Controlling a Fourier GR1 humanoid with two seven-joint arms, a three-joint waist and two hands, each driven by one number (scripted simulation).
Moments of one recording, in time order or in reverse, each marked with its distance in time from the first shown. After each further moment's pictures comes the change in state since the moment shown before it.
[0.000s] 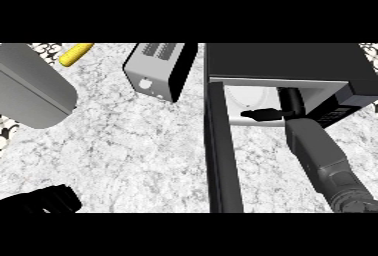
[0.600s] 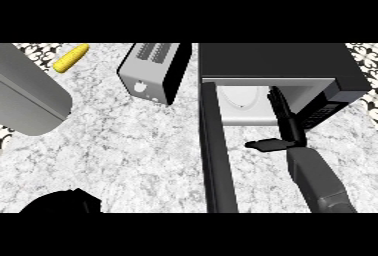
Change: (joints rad) left arm 0.005 -0.003 -0.236 -0.025 -0.086 0.114 0.062; right arm 0.229 0.044 0.035 -0.129 -0.027 0.195 -0.077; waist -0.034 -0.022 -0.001
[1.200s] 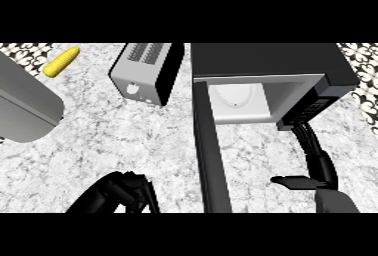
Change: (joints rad) left arm -0.159 0.000 -0.234 0.155 -0.221 0.123 -0.051; right arm 0.375 -0.048 0.045 -0.317 -0.050 0.067 0.030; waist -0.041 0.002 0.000
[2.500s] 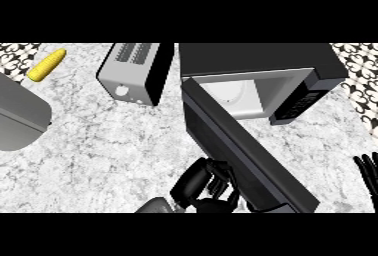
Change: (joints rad) left arm -0.520 0.003 -0.524 0.933 0.031 0.688 -0.446; right arm 0.565 -0.174 0.088 -0.879 -0.298 0.210 0.188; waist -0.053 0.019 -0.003
